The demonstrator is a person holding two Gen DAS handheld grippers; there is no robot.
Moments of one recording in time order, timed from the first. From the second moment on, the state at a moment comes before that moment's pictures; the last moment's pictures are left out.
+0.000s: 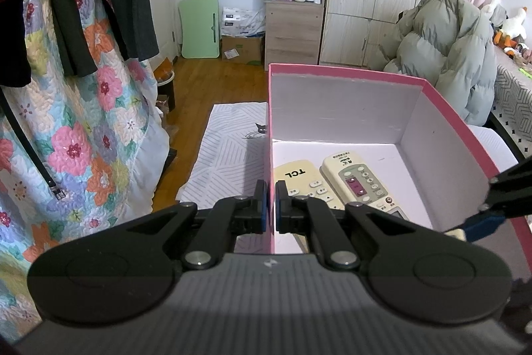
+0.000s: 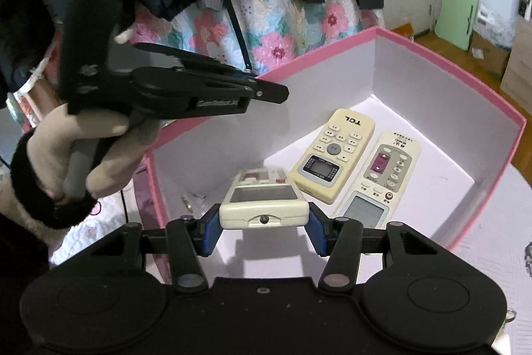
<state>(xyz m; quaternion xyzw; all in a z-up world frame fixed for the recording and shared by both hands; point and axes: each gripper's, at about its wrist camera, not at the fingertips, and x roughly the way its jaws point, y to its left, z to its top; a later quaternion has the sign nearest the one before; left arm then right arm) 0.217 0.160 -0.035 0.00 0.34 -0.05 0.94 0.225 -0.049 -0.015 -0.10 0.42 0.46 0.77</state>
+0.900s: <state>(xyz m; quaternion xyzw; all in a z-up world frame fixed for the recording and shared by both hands) 0.215 0.145 -0.033 0.06 0.34 -0.04 0.94 0.127 -0.218 -0.019 -0.04 0.43 0.13 0.89</state>
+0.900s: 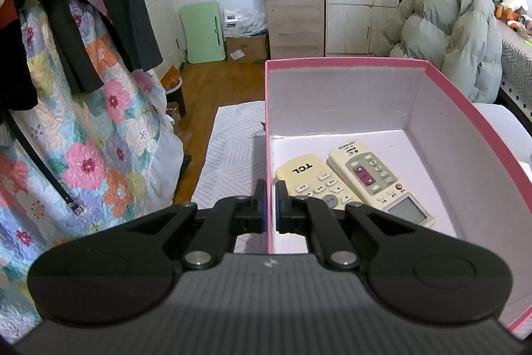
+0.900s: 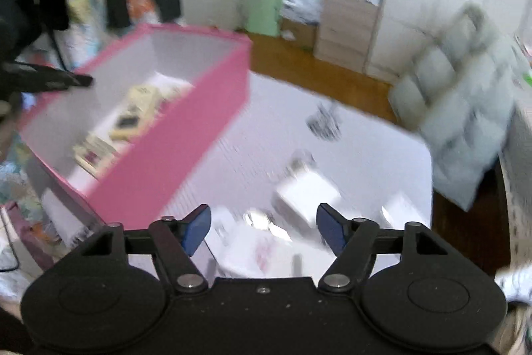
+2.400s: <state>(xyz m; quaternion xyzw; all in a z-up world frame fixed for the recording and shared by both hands) 0.216 0.147 -0.033 0.05 0.34 -0.05 0.94 0.199 -0.193 -0.076 -0.16 0.48 0.35 0.79</state>
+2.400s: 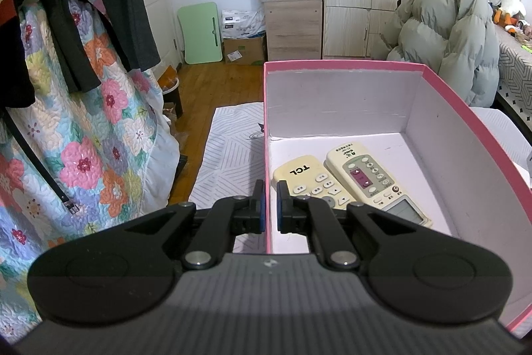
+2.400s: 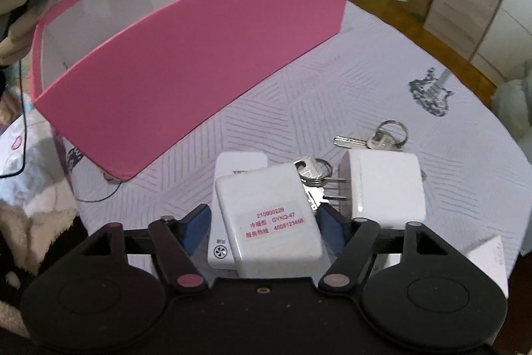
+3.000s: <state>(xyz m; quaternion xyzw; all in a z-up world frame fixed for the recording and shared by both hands) 0.217 0.149 -0.033 0.05 0.34 -0.05 0.94 0.187 -0.175 -0.073 -0.22 0.46 0.36 0.78</state>
